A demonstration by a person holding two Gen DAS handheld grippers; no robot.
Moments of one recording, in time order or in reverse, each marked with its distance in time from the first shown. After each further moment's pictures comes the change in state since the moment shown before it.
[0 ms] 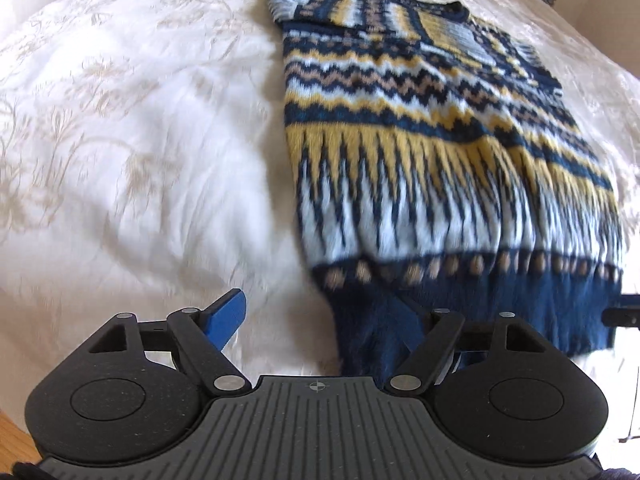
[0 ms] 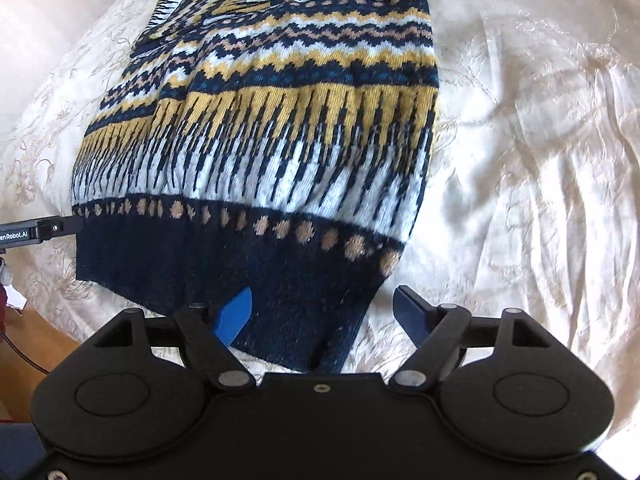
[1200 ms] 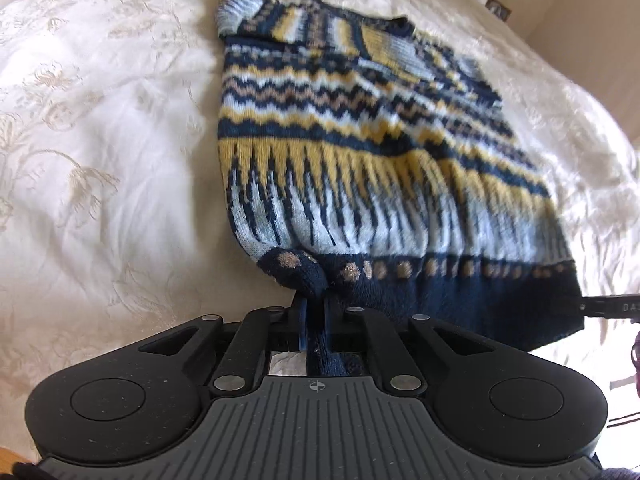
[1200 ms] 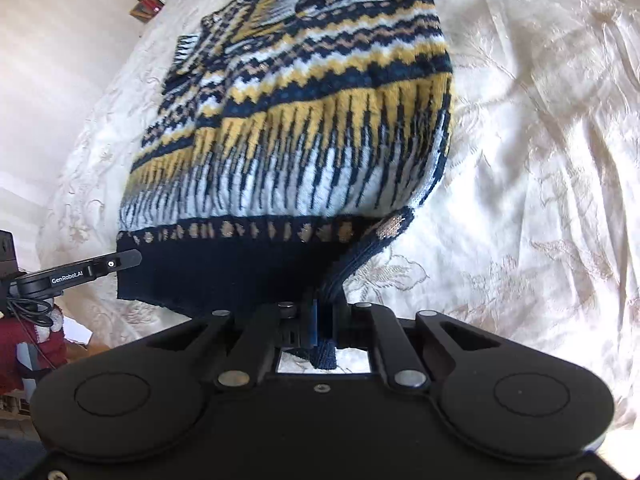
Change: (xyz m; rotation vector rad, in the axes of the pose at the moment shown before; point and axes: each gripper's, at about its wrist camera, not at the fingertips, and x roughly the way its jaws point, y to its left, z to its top) left arm -0.025 -0.007 0.007 -0.007 -0.062 -0.195; right arm -0.017 -0.011 -0.003 0.122 -0.044 0.212
